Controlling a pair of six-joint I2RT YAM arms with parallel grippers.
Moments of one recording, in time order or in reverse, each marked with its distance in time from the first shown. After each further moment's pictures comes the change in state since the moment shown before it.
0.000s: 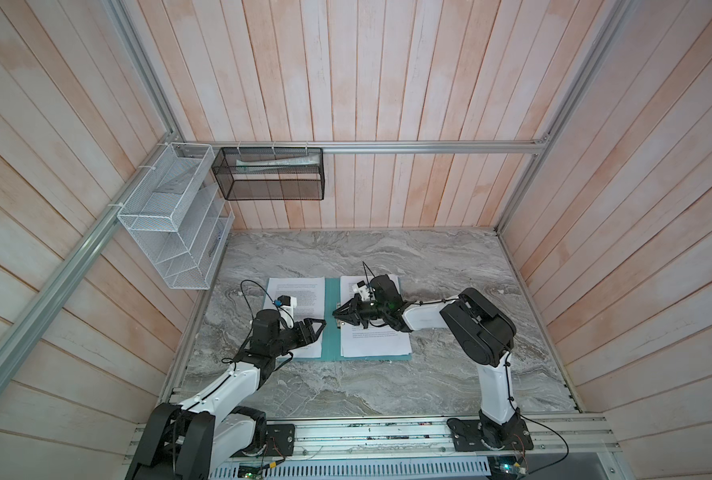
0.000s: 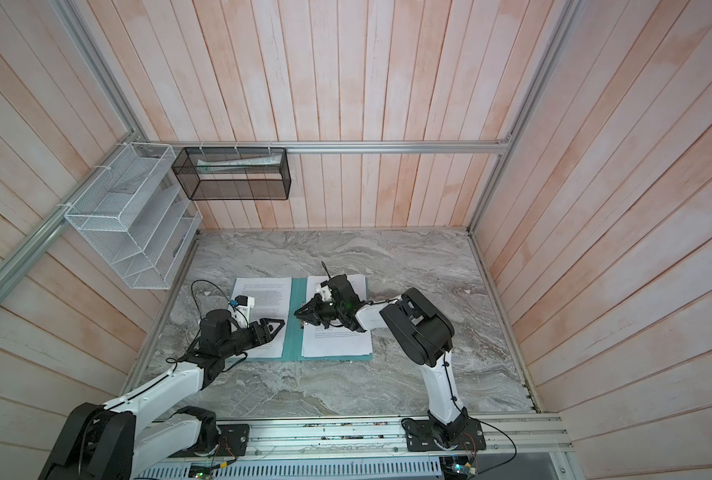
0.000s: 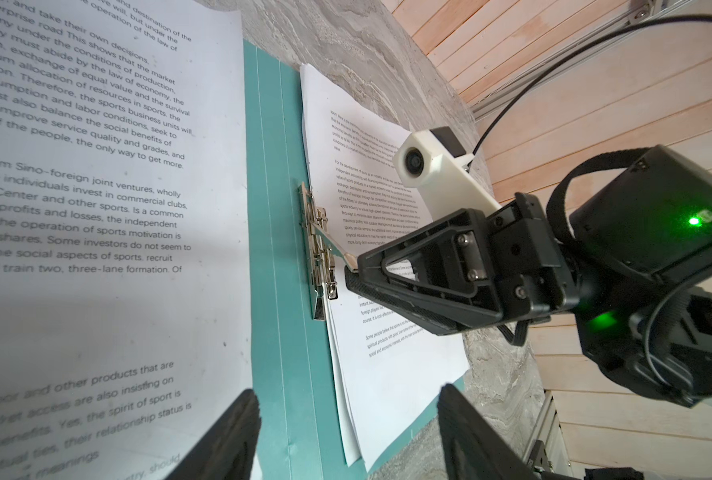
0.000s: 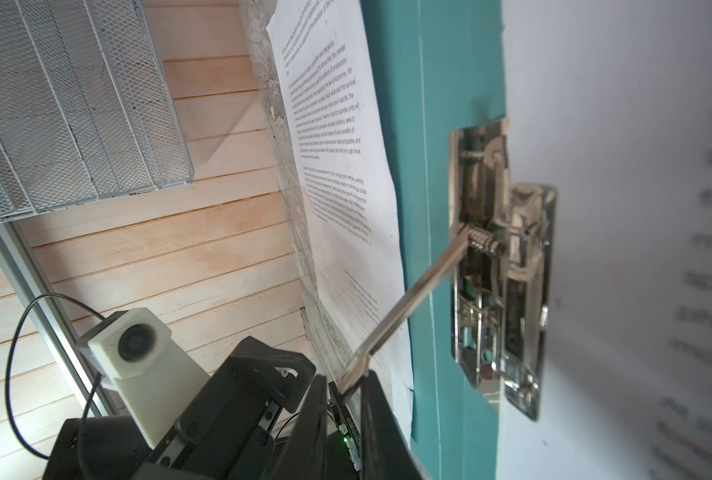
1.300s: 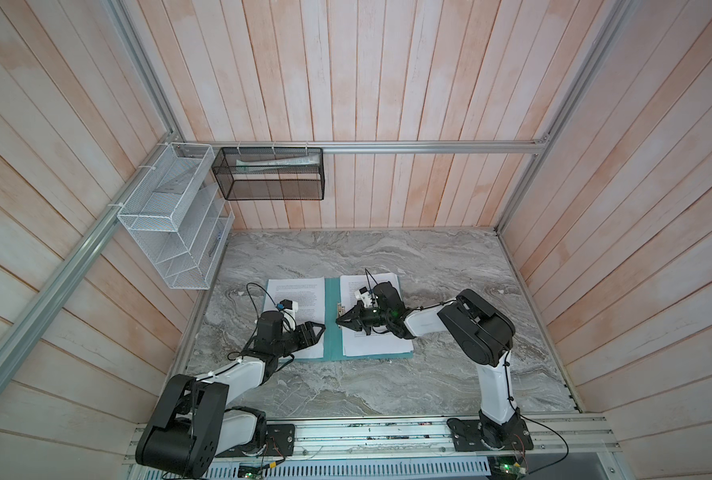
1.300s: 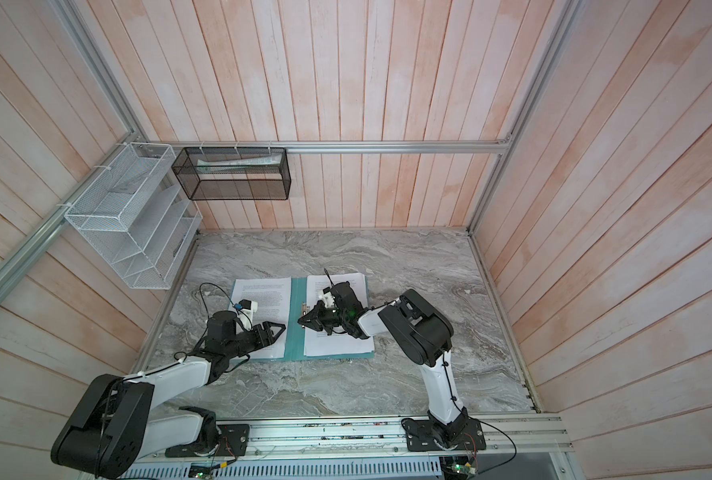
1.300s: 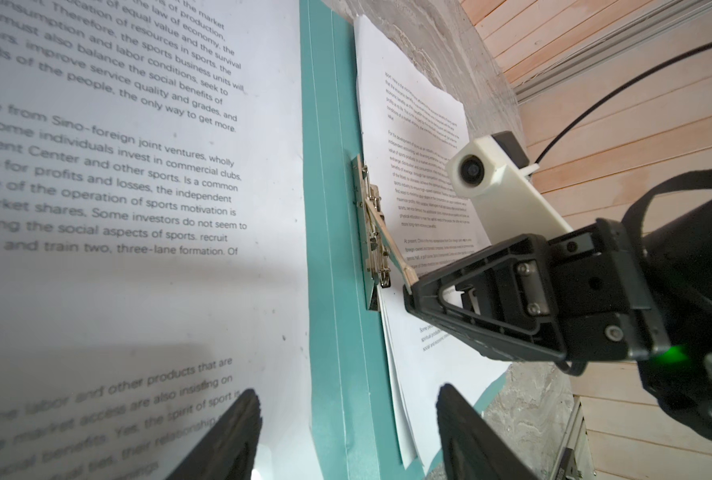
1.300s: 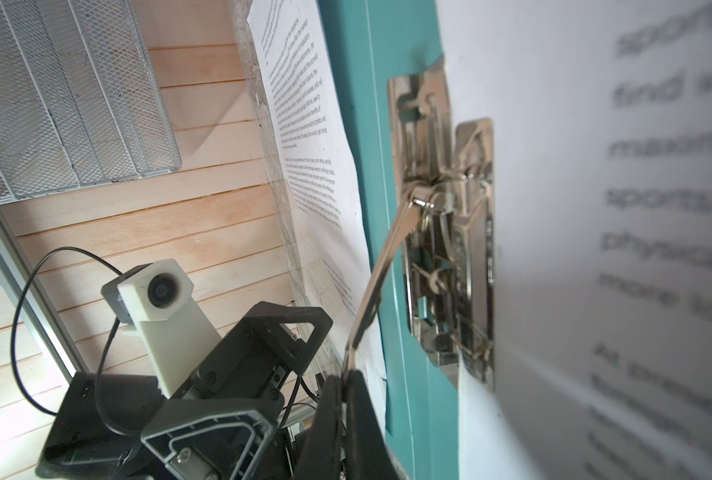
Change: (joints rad) left arm 0.009 0.159 -0.018 0.087 -0.020 0.018; right arm 0.004 0.001 -0.090 0.083 -0.002 -0.015
